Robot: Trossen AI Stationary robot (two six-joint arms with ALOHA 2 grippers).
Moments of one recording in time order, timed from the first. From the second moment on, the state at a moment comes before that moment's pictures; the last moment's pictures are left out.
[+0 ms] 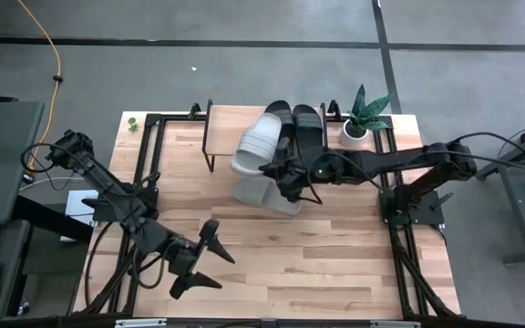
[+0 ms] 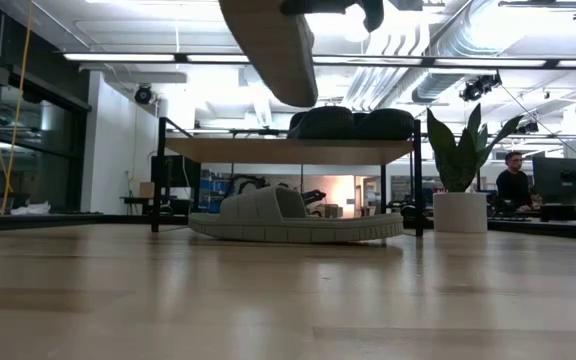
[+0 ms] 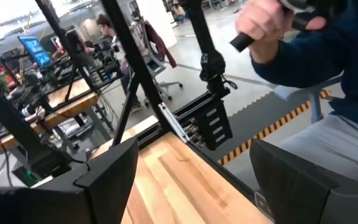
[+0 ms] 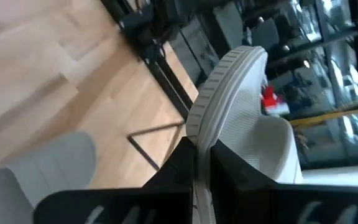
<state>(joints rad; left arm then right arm) -0.60 1.27 0.92 0.21 -0.27 0.33 0.06 1.48 1.26 -0.14 0.22 -1.02</state>
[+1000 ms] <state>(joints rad) -0.60 1.27 0.92 0.18 -0.28 0.34 -0.21 1.53 1.35 -0.10 -0.29 -1.04</state>
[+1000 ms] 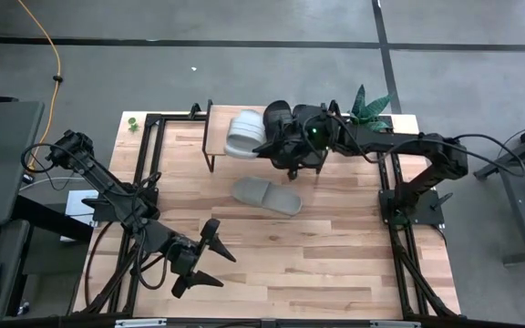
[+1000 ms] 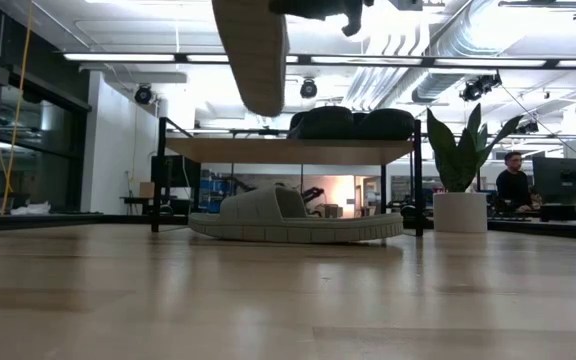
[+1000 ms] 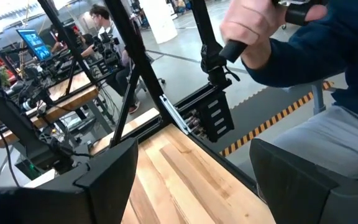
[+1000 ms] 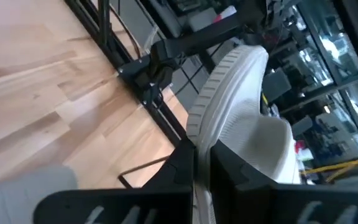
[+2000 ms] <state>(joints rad) -0.60 1.27 0.92 0.18 -0.27 0.34 -0.39 1.66 1.35 -0.06 -0.48 -0.98</state>
